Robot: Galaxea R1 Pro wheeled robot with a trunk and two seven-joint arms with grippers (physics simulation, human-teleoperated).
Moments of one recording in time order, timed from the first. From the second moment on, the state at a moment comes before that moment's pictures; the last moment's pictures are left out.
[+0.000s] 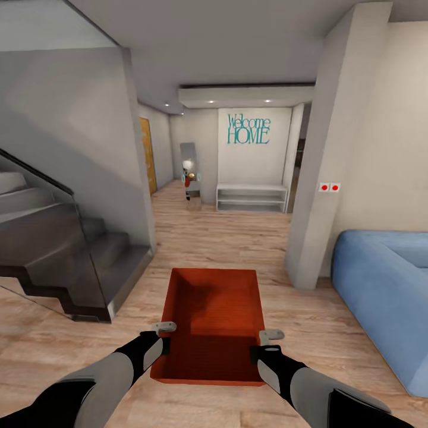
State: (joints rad) left arm -0.83 -0.11 0.05 -0.08 0.05 0.29 0.24; right arm -0.78 0.13 1.23 -0.06 -1.19 0.07 -0.27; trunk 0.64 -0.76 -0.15
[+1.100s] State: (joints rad) left arm -0.83 -0.11 0.05 -0.08 0.05 0.29 0.24; right arm -0.78 0.13 1.23 -0.06 -1.19 0.07 -0.27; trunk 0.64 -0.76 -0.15
